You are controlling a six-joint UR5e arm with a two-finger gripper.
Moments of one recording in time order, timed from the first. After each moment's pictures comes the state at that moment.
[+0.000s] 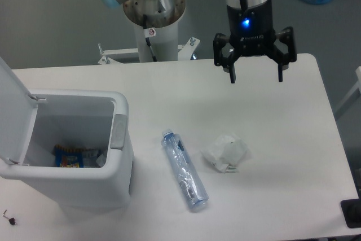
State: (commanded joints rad) arm 2.62 -1.64 -1.53 -1.07 1.51 0.83
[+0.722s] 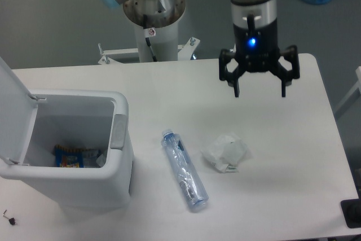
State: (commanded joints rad) arm 2.62 -1.76 -1.53 -0.98 1.51 0.73
